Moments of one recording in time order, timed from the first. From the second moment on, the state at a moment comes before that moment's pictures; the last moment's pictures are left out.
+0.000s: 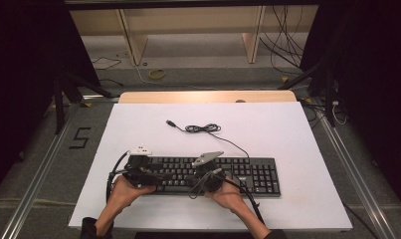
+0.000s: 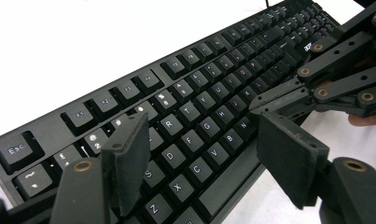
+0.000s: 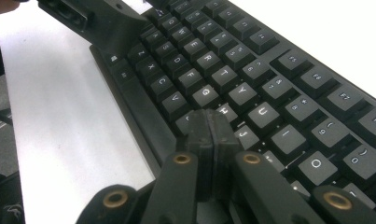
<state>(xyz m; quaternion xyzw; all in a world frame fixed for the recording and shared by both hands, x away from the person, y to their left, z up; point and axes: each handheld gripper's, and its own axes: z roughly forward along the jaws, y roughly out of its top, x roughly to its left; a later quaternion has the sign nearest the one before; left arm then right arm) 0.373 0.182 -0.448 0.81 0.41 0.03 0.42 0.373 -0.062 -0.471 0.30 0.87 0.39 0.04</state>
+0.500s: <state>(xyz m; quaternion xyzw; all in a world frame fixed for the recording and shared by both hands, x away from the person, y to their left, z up) 0.373 0.182 -0.449 0.81 0.41 0.03 0.42 0.374 -0.059 -0.474 0.30 0.87 0.38 0.04</state>
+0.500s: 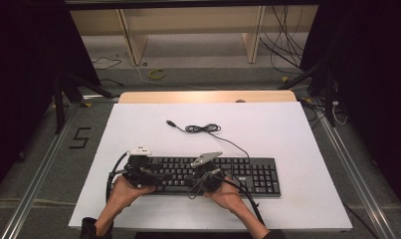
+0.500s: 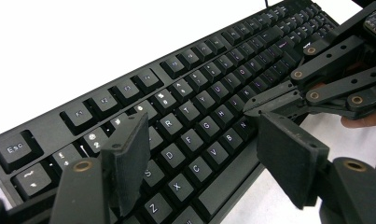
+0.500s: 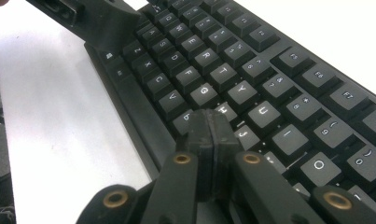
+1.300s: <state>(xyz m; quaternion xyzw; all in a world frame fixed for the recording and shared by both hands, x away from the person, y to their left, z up) 0.374 0.183 -0.449 0.81 0.41 0.03 0.42 0.374 -0.056 -0.479 0.30 0.88 0.37 0.04</state>
